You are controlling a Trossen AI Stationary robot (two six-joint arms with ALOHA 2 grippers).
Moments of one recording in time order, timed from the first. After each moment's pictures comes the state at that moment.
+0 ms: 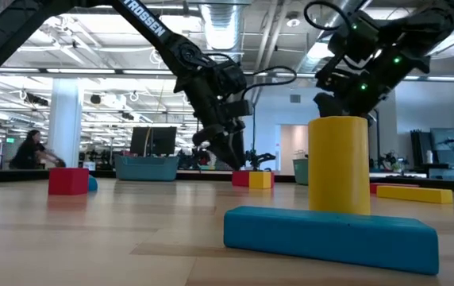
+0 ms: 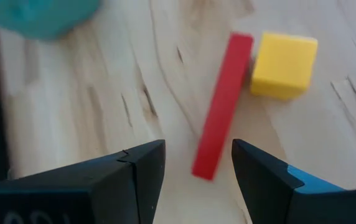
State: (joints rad) left arm 0.44 2.06 1.46 -0.40 0.17 0.77; right arm -0.19 1.27 0.53 -0.01 0.44 0.34
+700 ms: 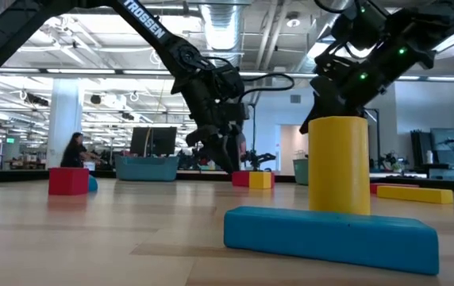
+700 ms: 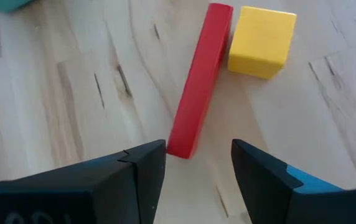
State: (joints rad) left arm 0.44 2.06 1.45 -0.48 0.19 0.76; right arm -0.12 1.27 0.53 0.09 0.47 0.36
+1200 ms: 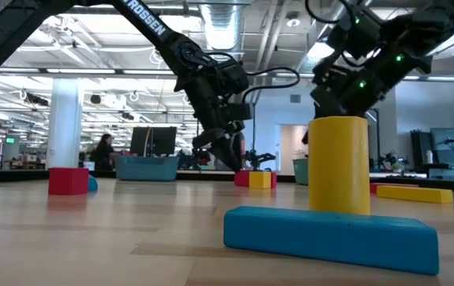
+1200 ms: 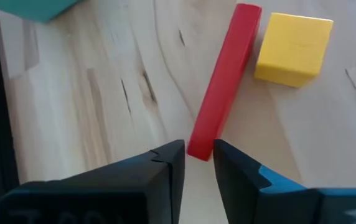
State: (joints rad) left arm 0.41 2.06 1.45 -0.41 0.08 0.75; right arm -0.13 1.32 0.53 0.07 0.45 0.36
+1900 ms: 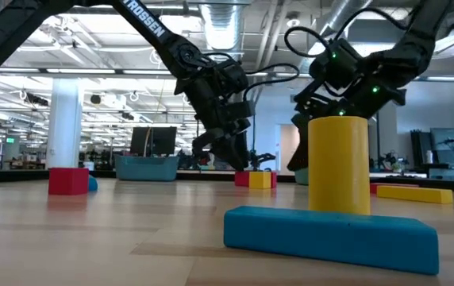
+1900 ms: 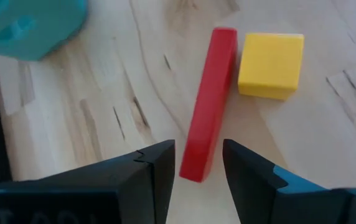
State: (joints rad) left arm 0.41 2.06 1.43 -0.37 0.15 0.84; right arm -0.22 1.59 0.54 0.36 0.26 0.37
